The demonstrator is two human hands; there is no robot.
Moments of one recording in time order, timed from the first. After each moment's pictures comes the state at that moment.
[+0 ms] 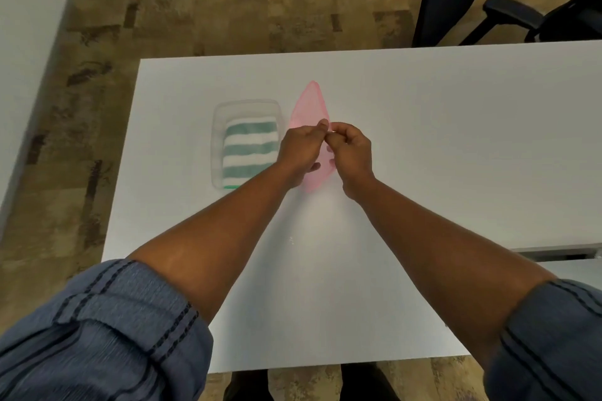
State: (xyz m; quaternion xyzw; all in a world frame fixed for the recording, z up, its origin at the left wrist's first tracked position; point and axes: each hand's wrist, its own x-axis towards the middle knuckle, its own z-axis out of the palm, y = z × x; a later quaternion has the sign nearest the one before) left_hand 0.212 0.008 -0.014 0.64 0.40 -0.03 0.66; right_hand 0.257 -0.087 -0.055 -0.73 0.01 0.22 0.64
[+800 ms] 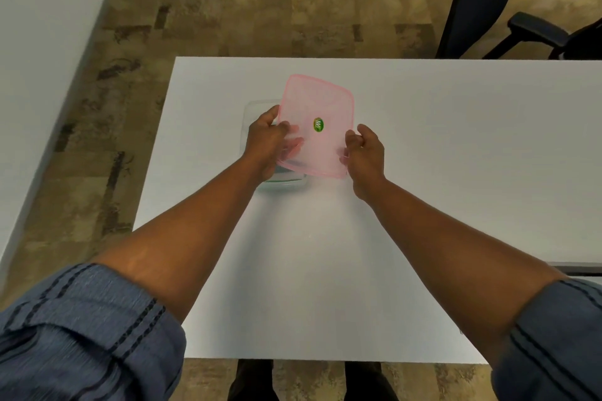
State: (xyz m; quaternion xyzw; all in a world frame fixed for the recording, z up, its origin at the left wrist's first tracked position) left_hand 0.161 0.089 -0.011 0.55 0.44 0.10 0.71; right_hand 0.245 -0.070 -0.056 -0.73 0.06 0.23 0.64
